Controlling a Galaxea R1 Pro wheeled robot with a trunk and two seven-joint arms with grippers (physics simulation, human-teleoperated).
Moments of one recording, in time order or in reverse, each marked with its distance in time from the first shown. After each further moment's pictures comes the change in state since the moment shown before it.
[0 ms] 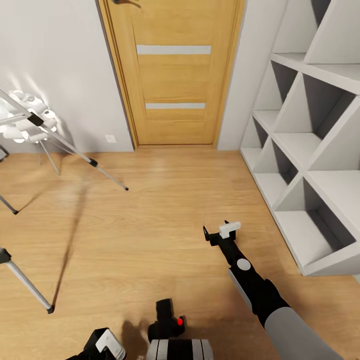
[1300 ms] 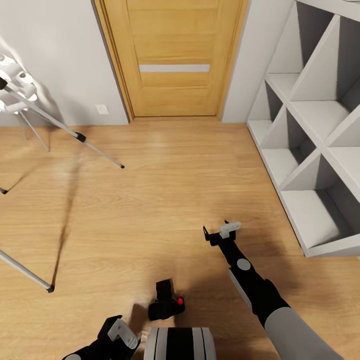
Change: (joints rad) left arm 0.000 -0.051 -0.005 -0.104 0.001 0.009 0.005; right arm 0.000 0.000 0.000 0.000 0.000 0.000 0.000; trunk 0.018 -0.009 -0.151
